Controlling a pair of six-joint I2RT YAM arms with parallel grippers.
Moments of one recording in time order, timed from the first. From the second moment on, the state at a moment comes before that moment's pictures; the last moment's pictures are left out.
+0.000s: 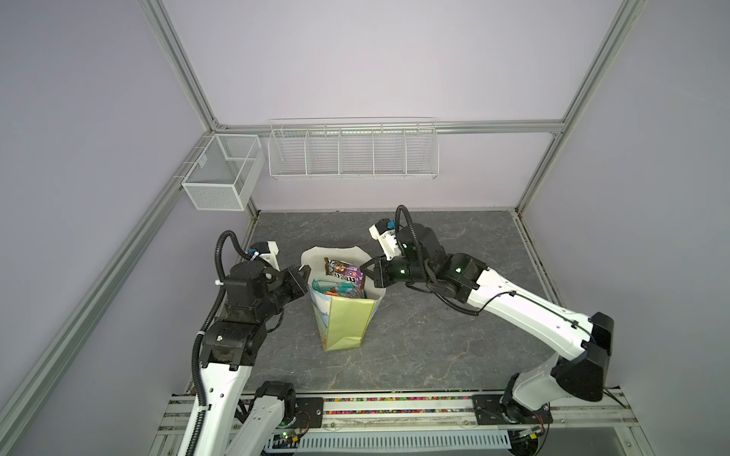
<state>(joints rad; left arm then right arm) -0.17 0.74 0.98 -0.65 0.30 -0.65 0.94 1.55 1.51 -0.48 -0.20 0.55</state>
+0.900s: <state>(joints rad) -0.17 0.74 0.98 -0.65 0.30 -0.65 0.94 1.59 1.51 -0.51 -0.16 0.55</state>
